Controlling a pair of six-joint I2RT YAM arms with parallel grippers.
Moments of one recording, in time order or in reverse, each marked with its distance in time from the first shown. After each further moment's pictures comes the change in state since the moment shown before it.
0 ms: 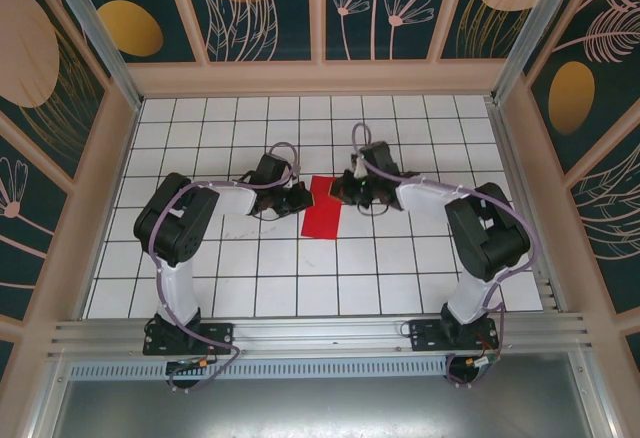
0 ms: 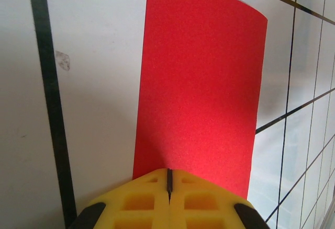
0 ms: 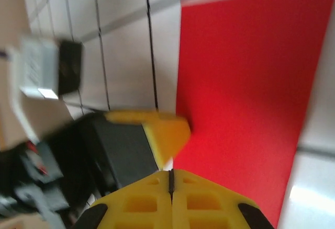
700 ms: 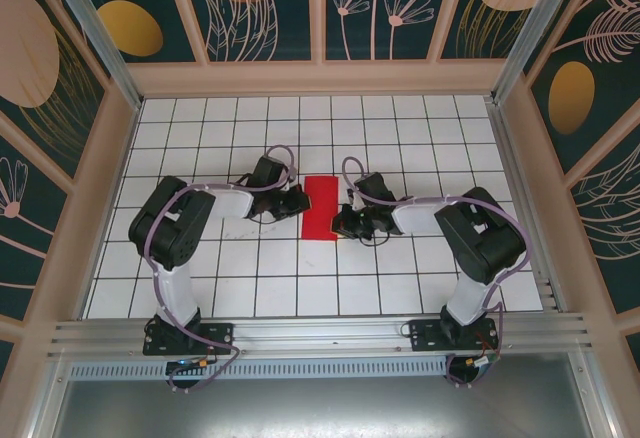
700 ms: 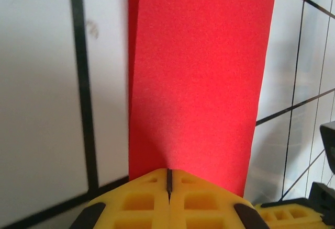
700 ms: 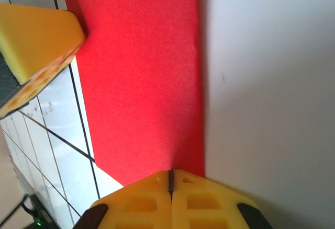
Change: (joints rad) left arm 0.000 -0.051 -0.054 -0.010 -0.009 -0.018; right arm 0.056 0.003 -0.169 0.029 -0.004 -0.068
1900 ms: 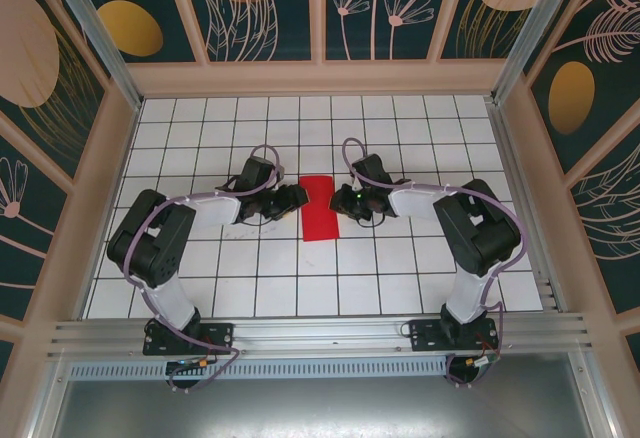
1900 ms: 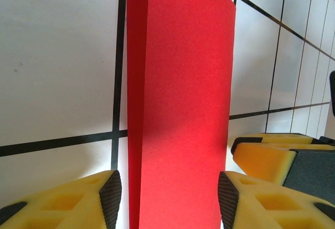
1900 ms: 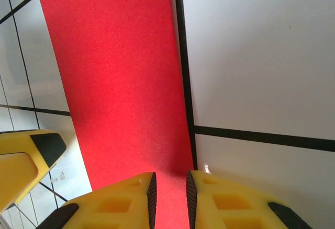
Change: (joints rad) left arm 0.027 -0.142 -0.080 -0.011 -0.034 -0.089; right arm -0.038 0.054 0.167 -0.076 0.130 0.021
